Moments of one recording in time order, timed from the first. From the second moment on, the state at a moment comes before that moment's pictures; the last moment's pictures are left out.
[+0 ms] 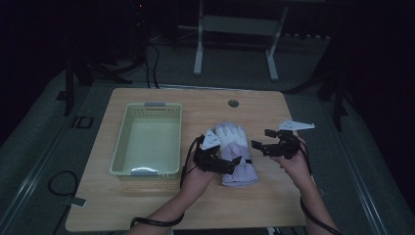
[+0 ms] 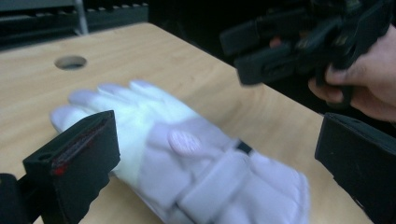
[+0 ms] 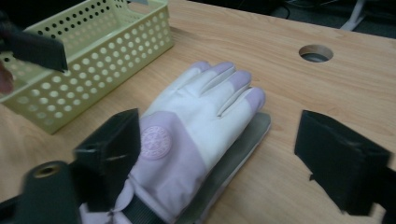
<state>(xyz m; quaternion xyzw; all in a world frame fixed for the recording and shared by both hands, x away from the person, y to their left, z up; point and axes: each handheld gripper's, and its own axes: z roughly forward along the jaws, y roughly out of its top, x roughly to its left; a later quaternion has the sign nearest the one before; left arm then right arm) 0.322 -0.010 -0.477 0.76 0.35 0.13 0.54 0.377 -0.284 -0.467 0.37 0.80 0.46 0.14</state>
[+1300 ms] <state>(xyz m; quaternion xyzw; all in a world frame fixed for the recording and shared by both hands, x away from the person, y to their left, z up) 0.381 -0.014 -0.572 0.75 0.46 -0.10 0.46 0.391 -0.268 -0.550 0.40 0.83 0.39 0.00</state>
